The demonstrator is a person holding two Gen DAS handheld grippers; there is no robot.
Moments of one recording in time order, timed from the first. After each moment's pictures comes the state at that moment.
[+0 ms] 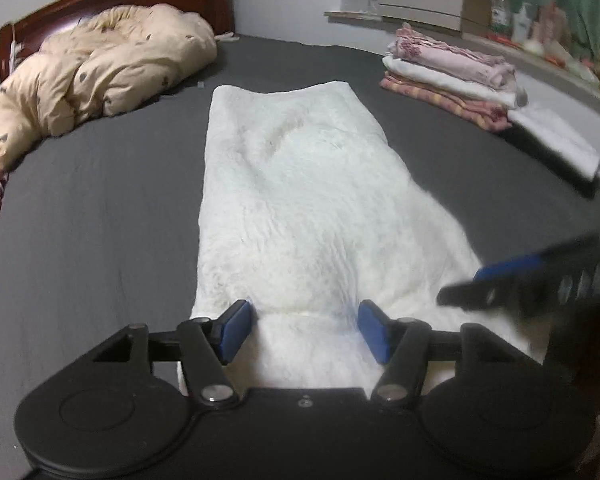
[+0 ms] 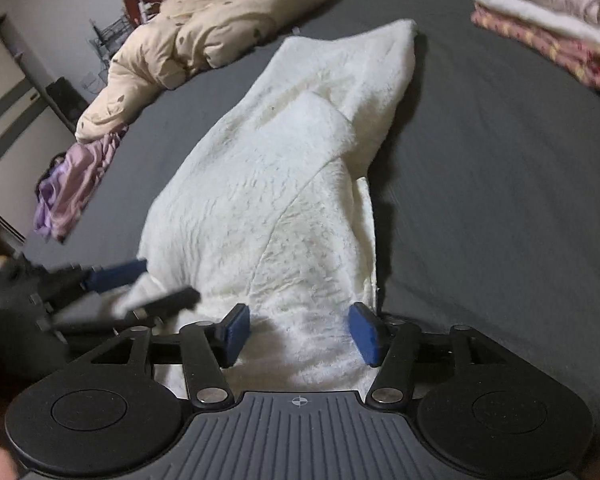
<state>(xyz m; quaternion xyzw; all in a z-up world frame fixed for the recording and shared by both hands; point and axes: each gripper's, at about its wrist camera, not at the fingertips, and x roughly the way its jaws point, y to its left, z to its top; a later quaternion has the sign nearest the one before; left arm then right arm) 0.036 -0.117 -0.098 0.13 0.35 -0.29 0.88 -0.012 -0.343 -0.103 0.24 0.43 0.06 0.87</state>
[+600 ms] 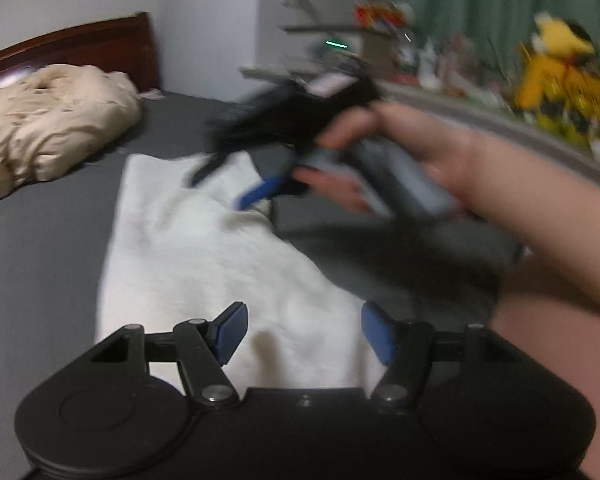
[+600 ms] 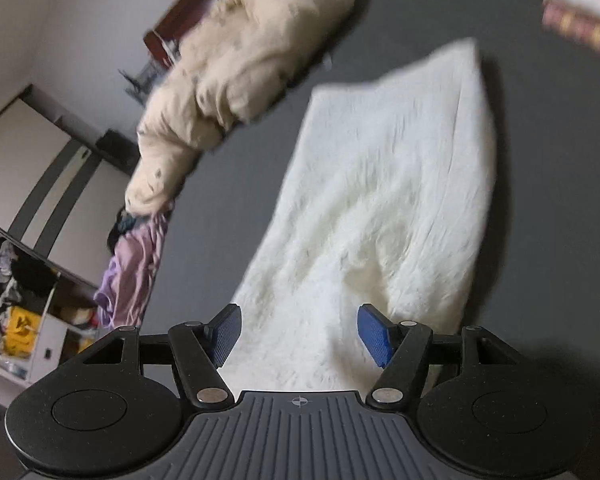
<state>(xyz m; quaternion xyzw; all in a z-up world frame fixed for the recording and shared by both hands) -0.021 -0.149 -0.069 0.12 0.29 -0.41 0.85 0.161 -0.401 -0.104 0.34 0.42 0.16 0.83</state>
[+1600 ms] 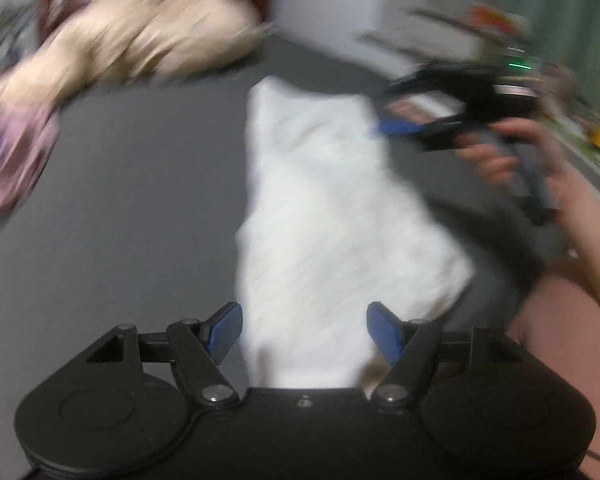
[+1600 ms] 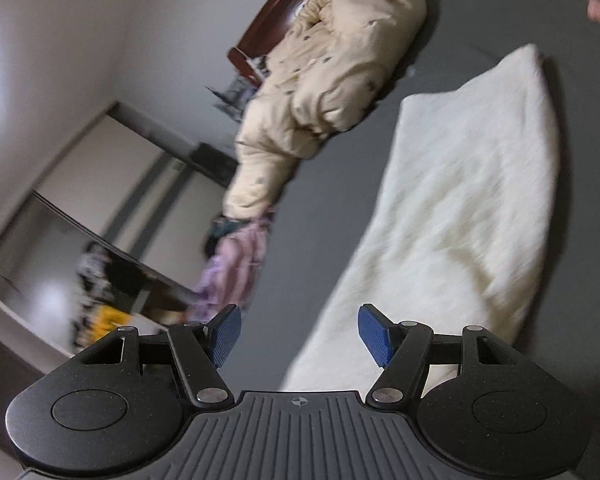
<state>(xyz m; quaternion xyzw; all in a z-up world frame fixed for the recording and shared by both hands) -0.023 -0.001 -0.054 0.00 0.42 -0.26 0.87 0.100 -0.405 -0.069 0.41 0.33 0.29 0.80</state>
